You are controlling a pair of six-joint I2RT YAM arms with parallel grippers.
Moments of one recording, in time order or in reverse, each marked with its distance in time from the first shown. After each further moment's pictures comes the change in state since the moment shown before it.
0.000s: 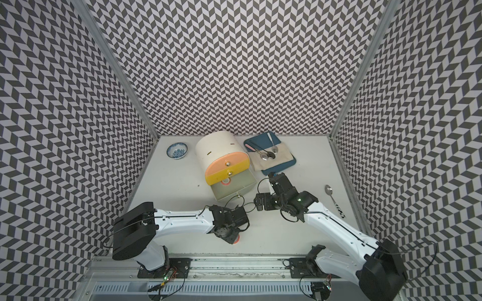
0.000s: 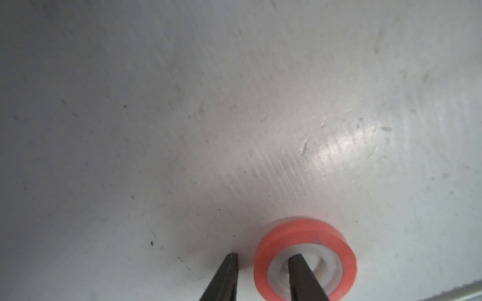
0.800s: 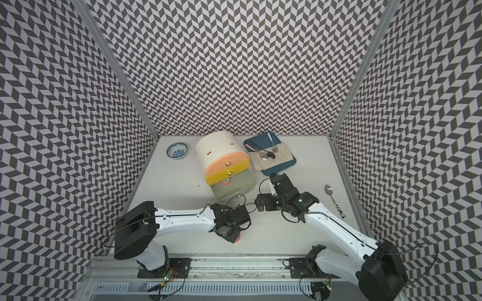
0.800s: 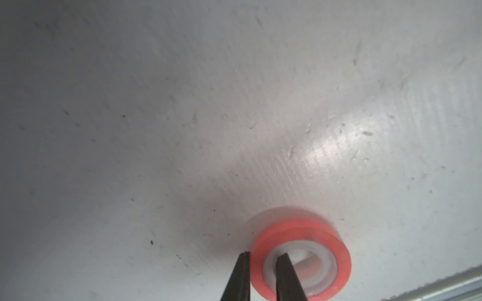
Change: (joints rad) left arm 0.013 0.005 0.047 -0.045 -0.008 0.015; right arm -0.018 -0.007 -0.025 0.014 -0.027 -0.001
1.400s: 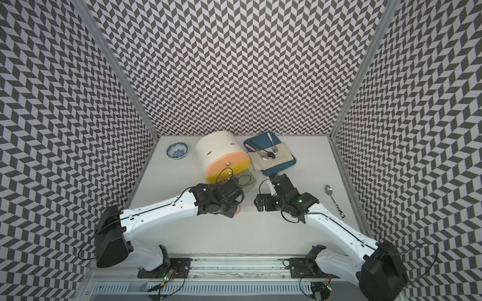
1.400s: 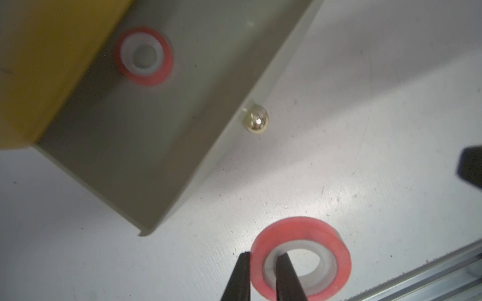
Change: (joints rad) left arm 0.163 -0.164 0.258 -0.140 -0.143 0.064; right arm 0.000 -0.007 -0.010 0.020 -0.018 0.011
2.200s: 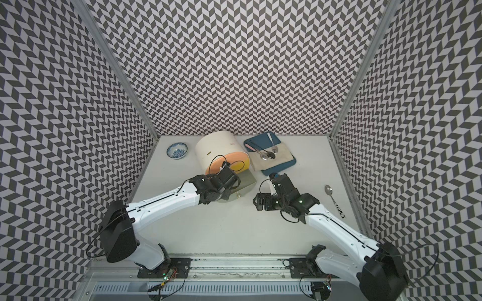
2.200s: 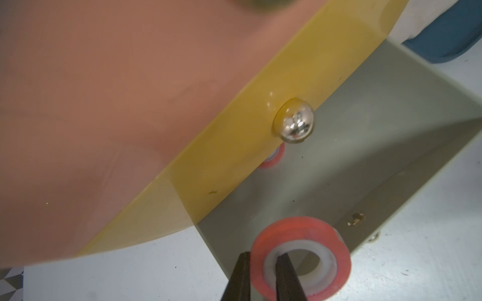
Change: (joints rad) left arm 0.126 0.064 -0.032 0.121 -0.284 0.081; right arm -0.002 -0.006 -0.008 0.032 -0.026 0.031
